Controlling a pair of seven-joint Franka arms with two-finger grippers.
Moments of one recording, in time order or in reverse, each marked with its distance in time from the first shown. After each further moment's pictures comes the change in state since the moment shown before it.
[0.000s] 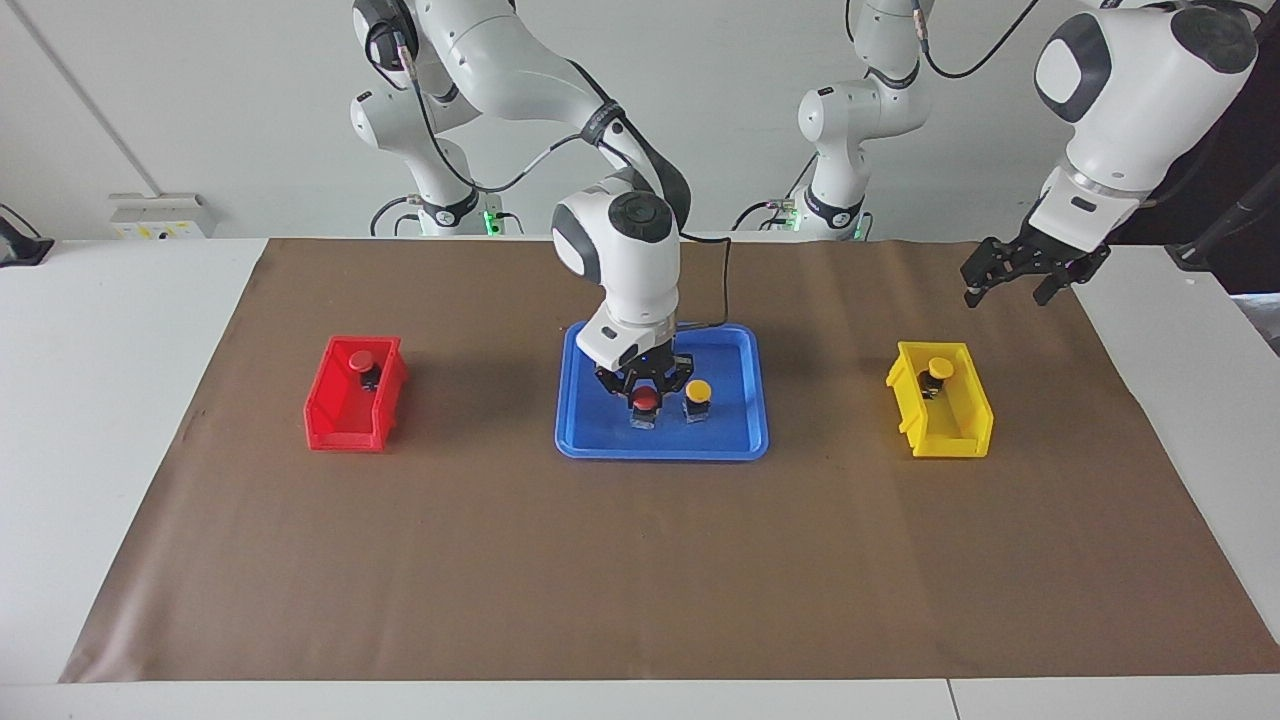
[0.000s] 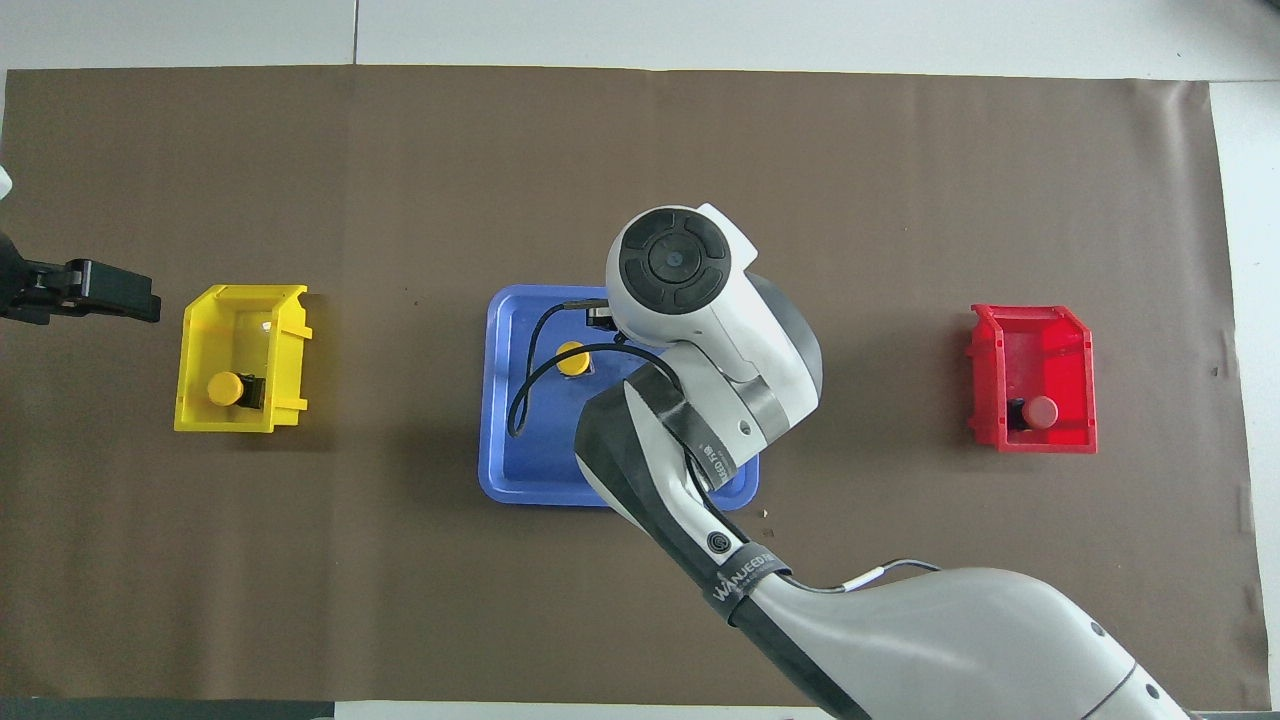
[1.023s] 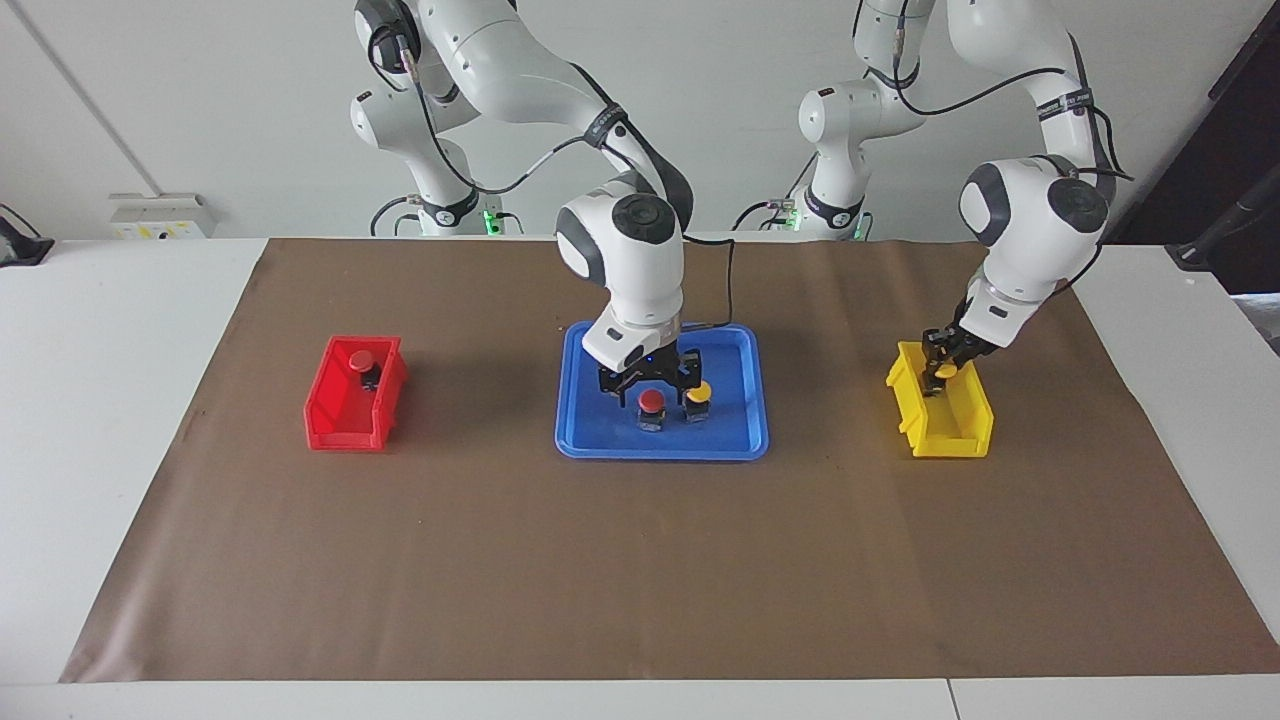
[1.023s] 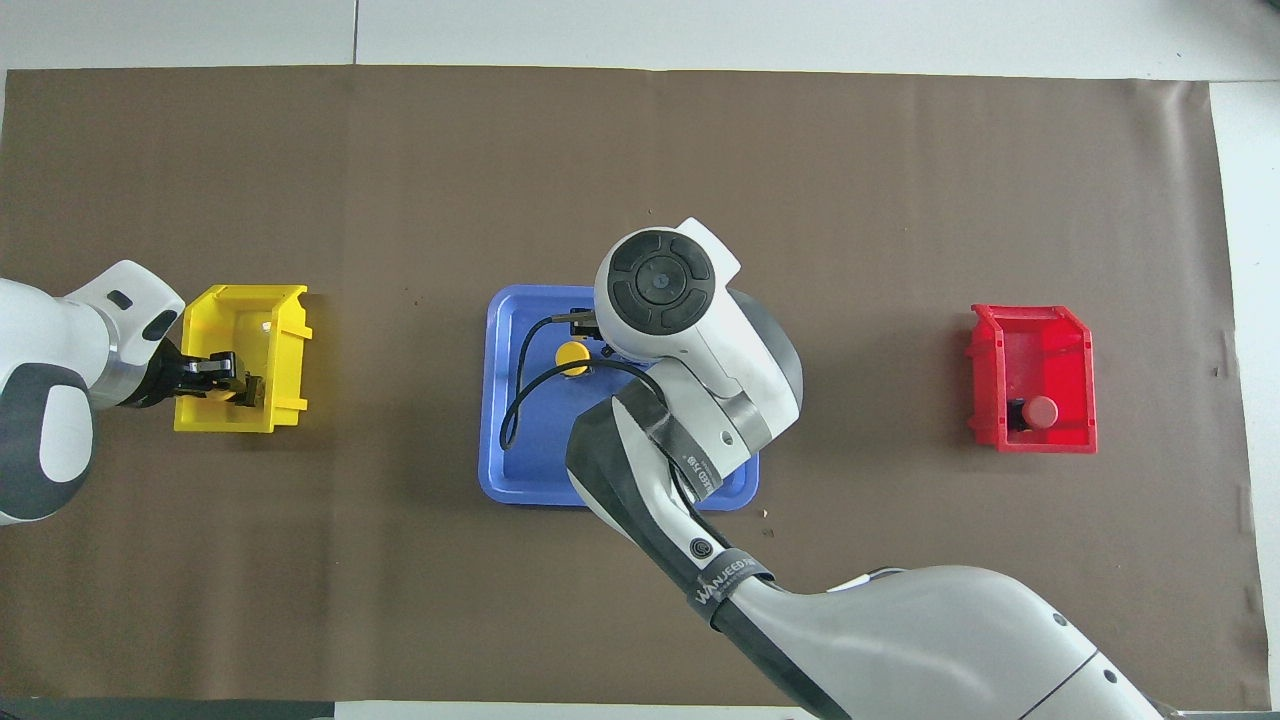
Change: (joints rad) left arm 0.048 0.013 0.028 -0.569 -0.002 0.551 -0.077; right arm 0.055 0.058 0.019 -0.073 0.006 0.166 0.077
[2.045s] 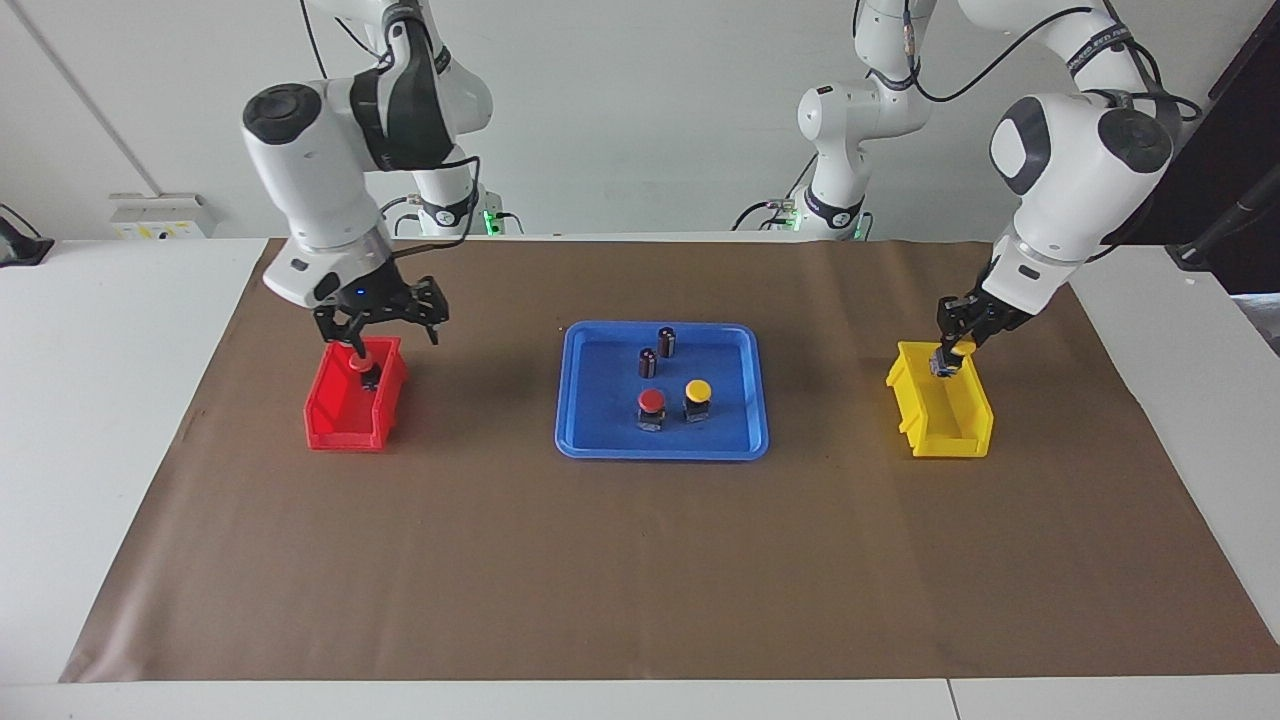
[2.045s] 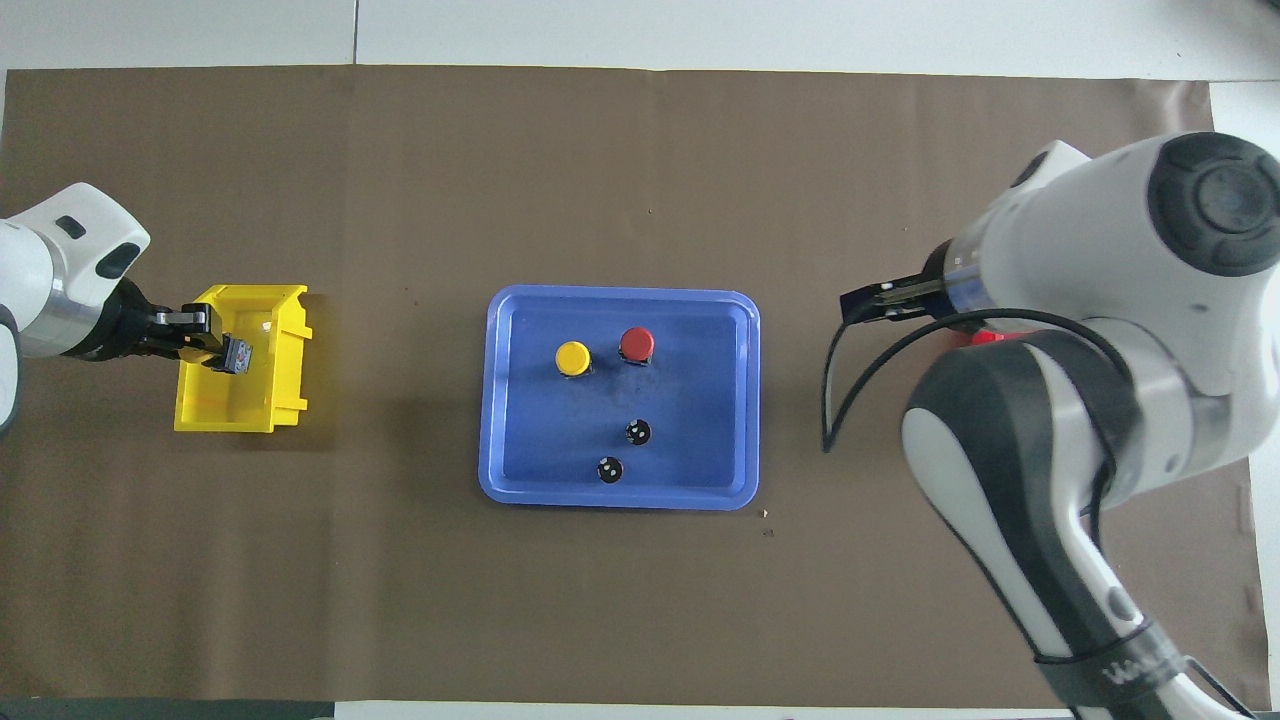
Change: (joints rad) left arm -0.053 0.000 0.001 0.234 0.000 -0.248 -0.018; right arm -0.256 -0.357 0.003 -0.154 0.049 -0.194 -0.385
